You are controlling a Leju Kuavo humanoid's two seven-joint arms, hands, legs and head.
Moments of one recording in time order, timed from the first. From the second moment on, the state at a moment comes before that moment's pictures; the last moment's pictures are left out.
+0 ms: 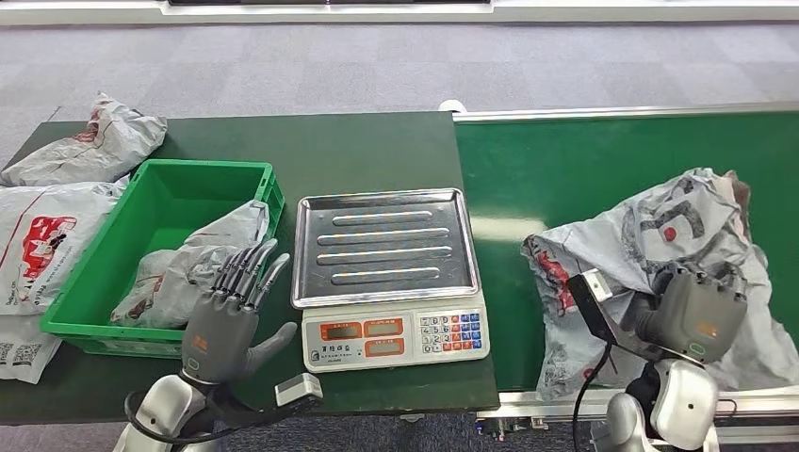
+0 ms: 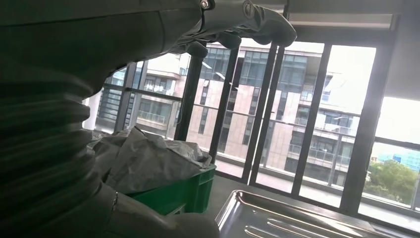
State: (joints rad) left arm 0.02 0.13 -0.36 -1.64 -1.17 0.38 -0.12; right arm 0.02 0.03 -0.24 -1.63 1.45 -0.41 0.12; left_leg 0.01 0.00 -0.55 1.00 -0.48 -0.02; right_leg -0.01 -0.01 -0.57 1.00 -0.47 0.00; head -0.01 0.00
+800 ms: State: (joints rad) left arm -0.02 0.05 -0.37 -1.59 -1.16 0.42 -0.14; right arm -0.47 0.02 0.29 -1.57 1.27 -0.47 -0.05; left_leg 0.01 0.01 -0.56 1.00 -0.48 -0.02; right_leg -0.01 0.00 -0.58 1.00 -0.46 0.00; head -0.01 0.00
